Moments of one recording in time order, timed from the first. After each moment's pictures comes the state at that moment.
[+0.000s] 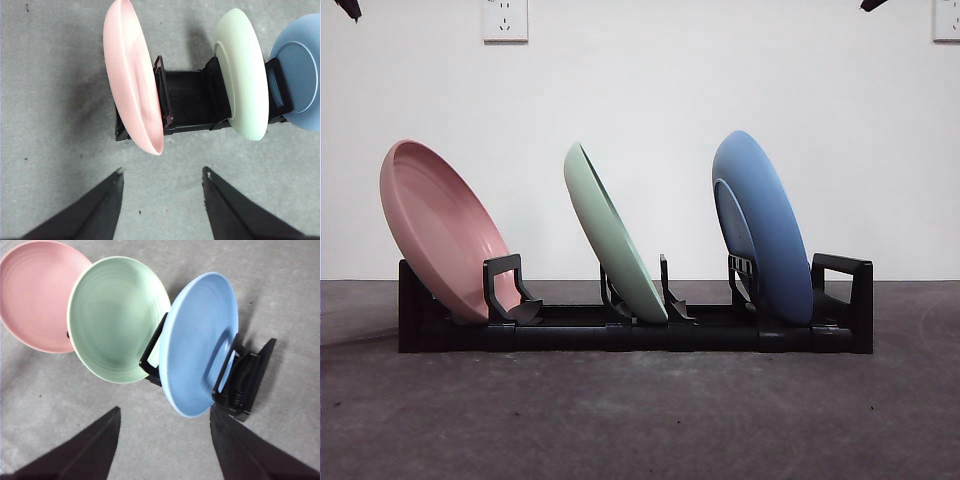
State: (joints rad) left arm -0.13 1.09 1.30 -1.04 0.26 -0.17; right arm 0.38 1.17 1.39 -0.95 -0.24 0.13
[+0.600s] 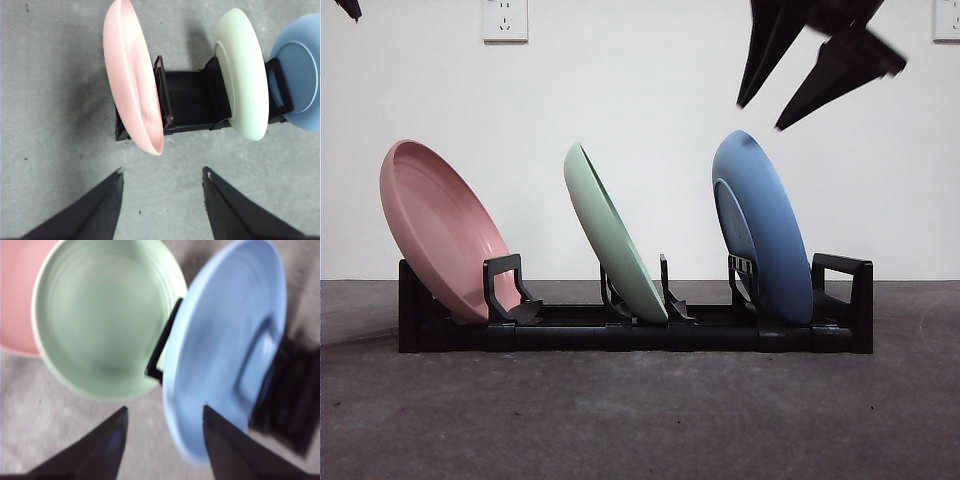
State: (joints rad) left arm -0.13 1.09 1.30 -1.04 0.26 -0.17; right arm 0.38 1.49 1.39 -0.78 -0.34 0.18
